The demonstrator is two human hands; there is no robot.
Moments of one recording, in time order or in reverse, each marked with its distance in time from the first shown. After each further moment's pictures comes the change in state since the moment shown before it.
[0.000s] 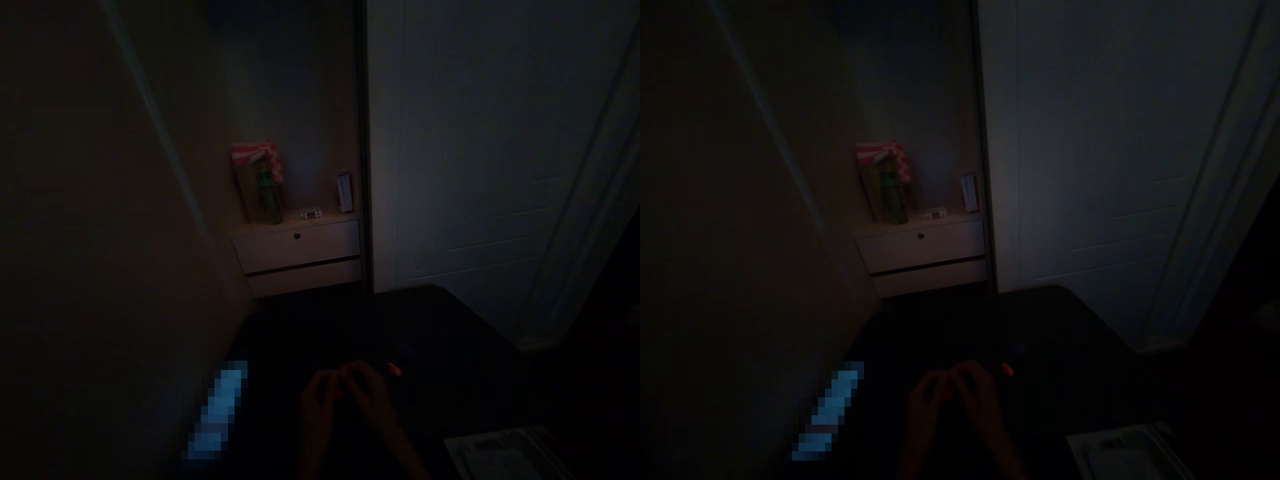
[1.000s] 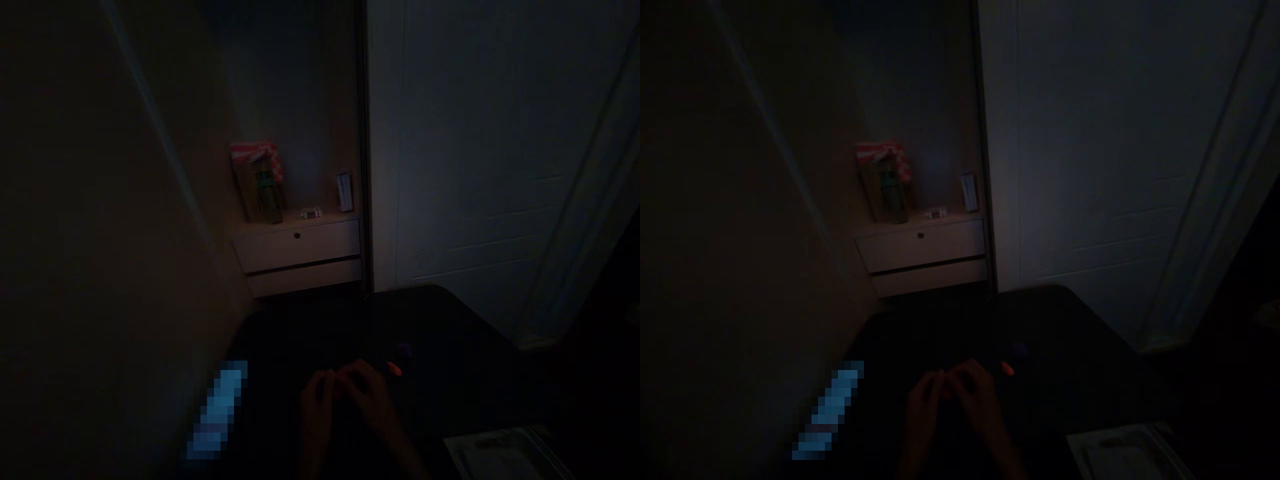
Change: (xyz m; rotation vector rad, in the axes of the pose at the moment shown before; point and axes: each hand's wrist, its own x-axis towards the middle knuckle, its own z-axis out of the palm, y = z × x) left_hand 0.000 -0.004 0.002 0.028 0.032 -0.028; right_hand 0.000 -0.006 -0.001 0.030 0.005 -0.009
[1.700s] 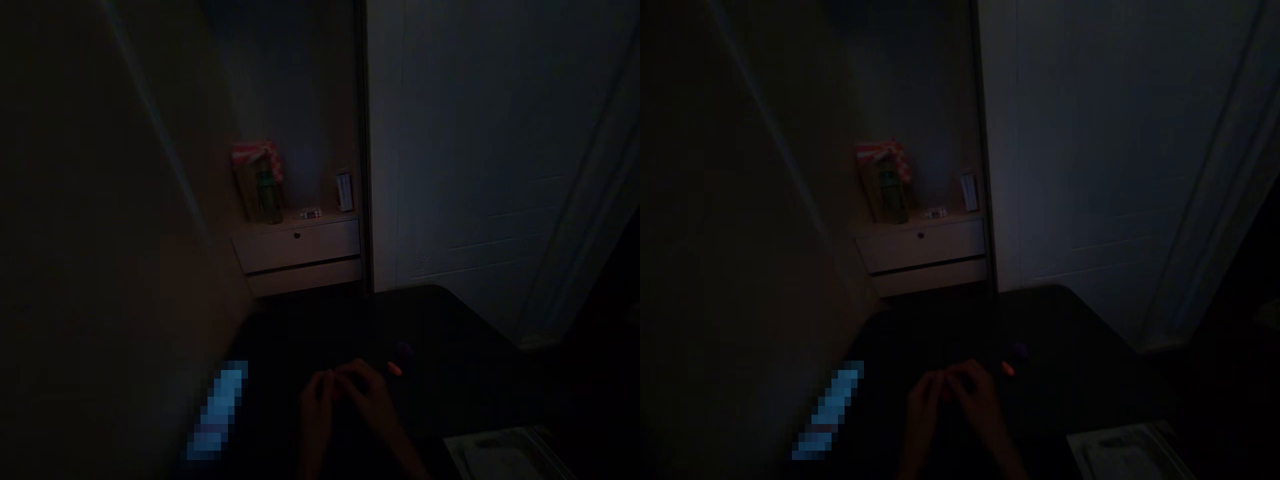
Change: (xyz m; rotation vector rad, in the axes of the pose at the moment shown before) left_hand 0.001 -0.001 0.001 -0.031 0.031 0.013; right_hand 0.000 -0.004 0.001 0.043 -0.018 -0.003
